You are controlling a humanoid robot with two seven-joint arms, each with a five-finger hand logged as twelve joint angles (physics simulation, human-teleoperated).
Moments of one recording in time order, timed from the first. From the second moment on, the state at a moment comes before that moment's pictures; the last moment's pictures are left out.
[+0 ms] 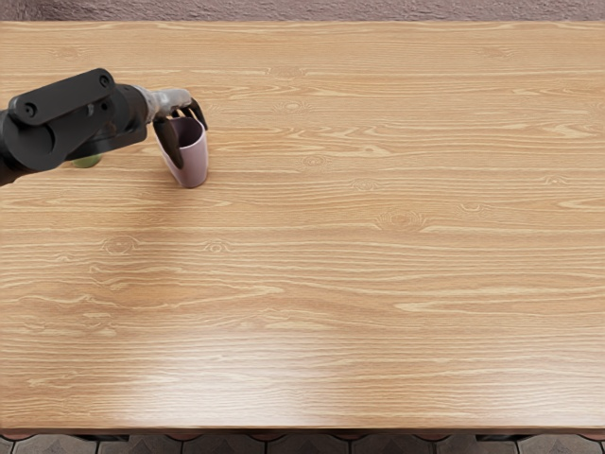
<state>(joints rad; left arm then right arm) -1.39 0.28 0.12 -0.71 0.87 -0.19 0.31 -0.06 0.00 -0.01 0.13 0.02 0.03 -0.32</state>
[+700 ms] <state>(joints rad) -1.55 0.38 0.15 -0.82 0.81 -0.19 0.33 -0.06 0.00 -0.01 0.13 0.02 0.03 -0.32</state>
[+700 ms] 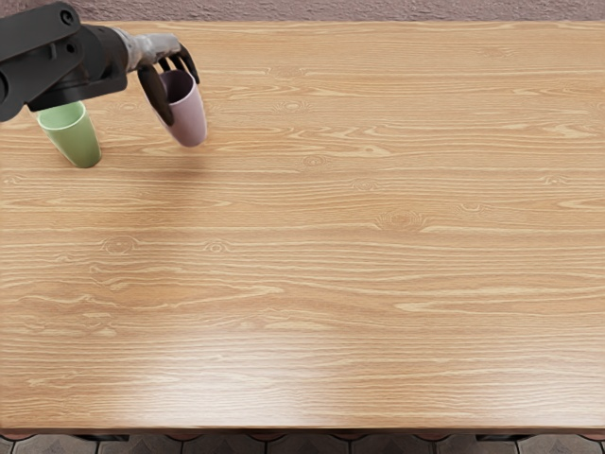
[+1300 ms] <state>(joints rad) -1.68 0.53 0.31 -0.92 0.73 -0.20 0.34 -0.06 0.00 -0.01 0.13 0.02 0.03 -0.32</state>
